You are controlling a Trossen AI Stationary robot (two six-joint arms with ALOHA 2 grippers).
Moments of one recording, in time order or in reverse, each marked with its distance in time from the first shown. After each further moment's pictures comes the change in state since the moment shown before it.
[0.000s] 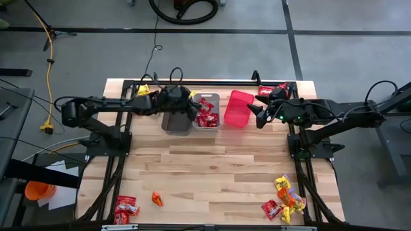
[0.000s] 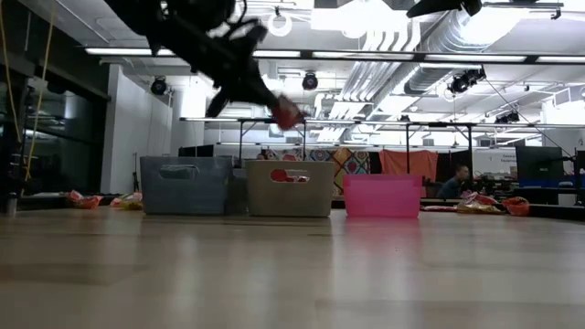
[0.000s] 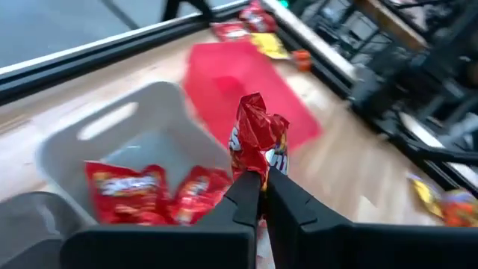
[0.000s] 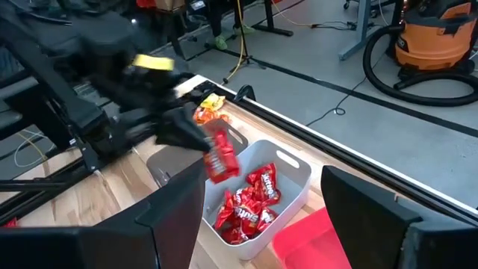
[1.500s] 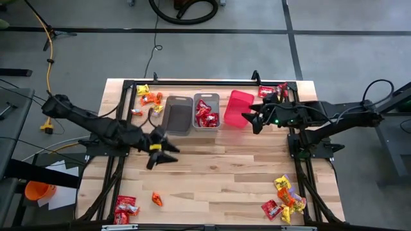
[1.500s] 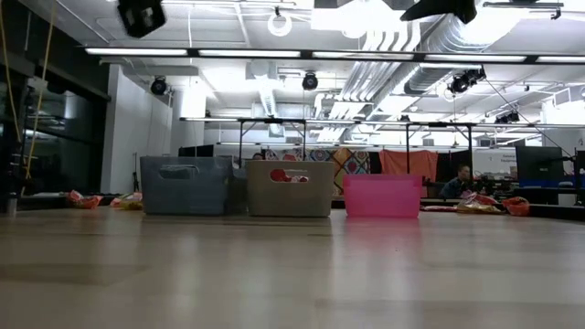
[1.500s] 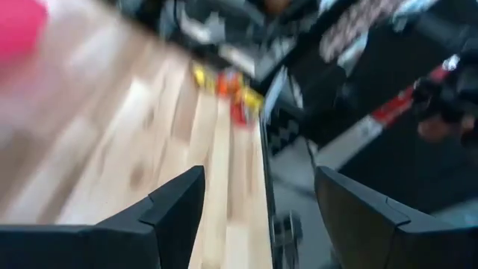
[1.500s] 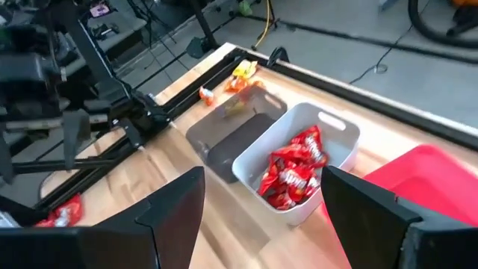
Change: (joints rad) left arm -0.698 -0.477 -0.185 -0.100 -0.089 -0.196; right arm 0.012 0.054 0.000 -0.005 -0.152 0.163
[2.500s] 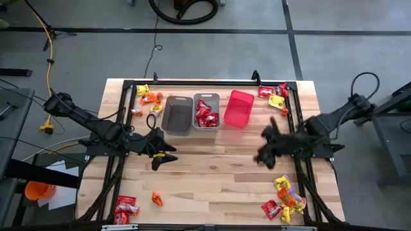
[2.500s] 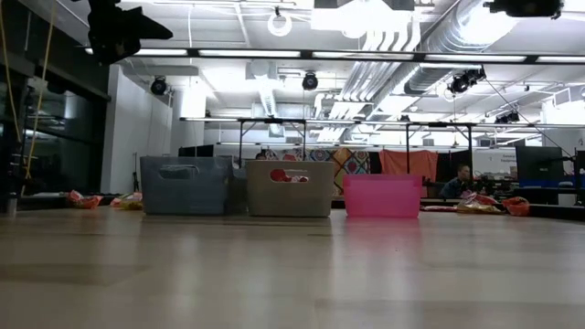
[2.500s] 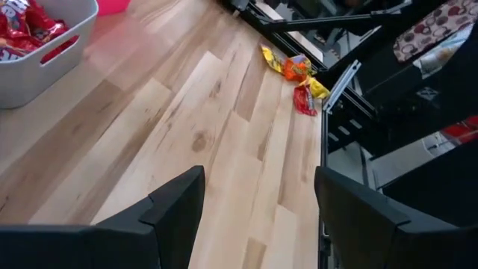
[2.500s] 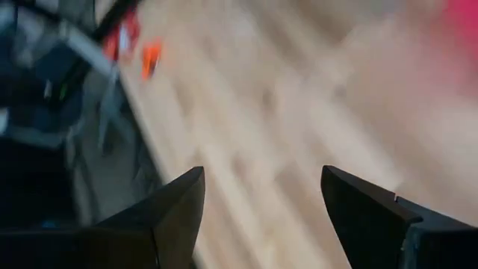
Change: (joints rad) left arm -0.070 0.024 -0.003 -0.165 -0.205 -0.144; right arm 0.360 0.069 0.000 -0.274 -0.348 0.439
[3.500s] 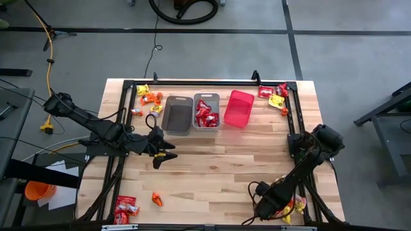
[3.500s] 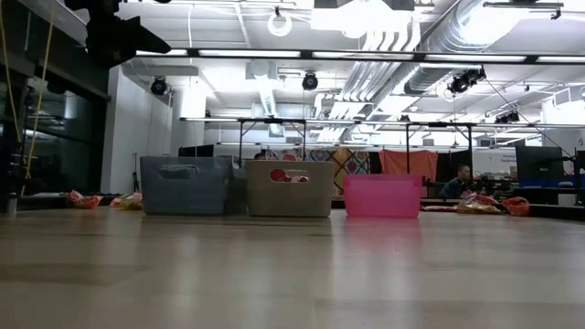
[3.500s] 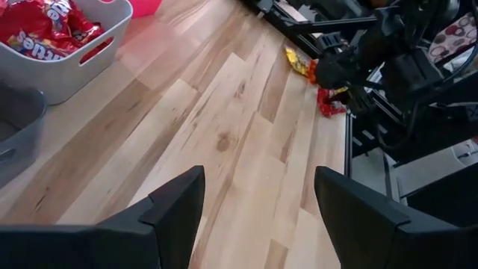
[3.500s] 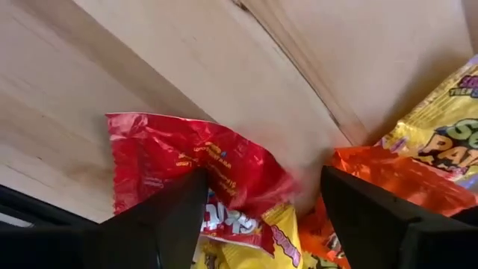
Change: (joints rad) left arm 0.000 0.000 0.000 -0.056 -0.056 -0.015; right arm 0.359 0.795 0.003 0.047 -0.497 0.425
